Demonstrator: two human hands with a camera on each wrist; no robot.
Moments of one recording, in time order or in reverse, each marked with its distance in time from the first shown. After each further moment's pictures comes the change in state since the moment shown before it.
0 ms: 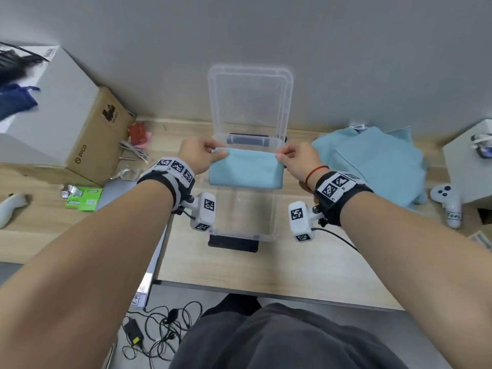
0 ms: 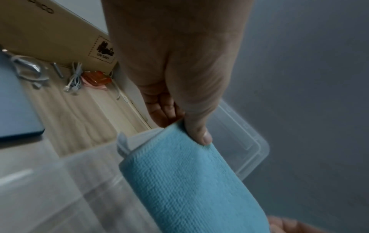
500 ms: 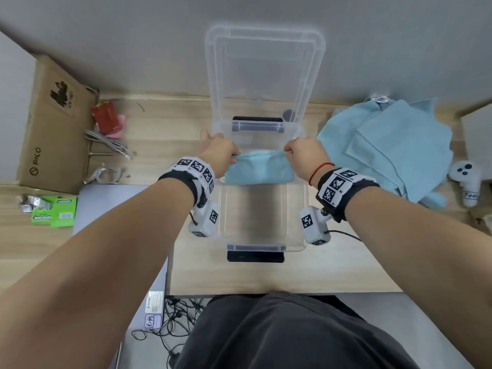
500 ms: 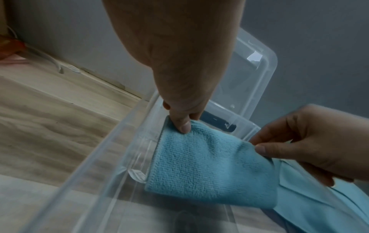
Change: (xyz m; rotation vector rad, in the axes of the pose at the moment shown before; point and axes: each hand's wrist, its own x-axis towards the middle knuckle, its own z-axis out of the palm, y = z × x) left_hand 0.087 -0.045 0.042 0.776 -0.344 0.325; right_hand 0.059 0.012 0.058 -0.763 -0.090 0.002
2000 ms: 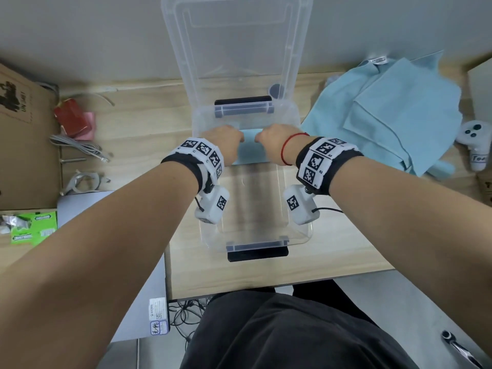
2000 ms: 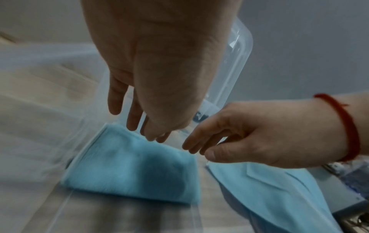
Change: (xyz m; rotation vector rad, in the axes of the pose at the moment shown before) left_hand 0.047 0.029 0.011 0.035 -0.238 0.072; right_hand 0.028 -0.022 0.003 -0.239 -0.350 -0.199
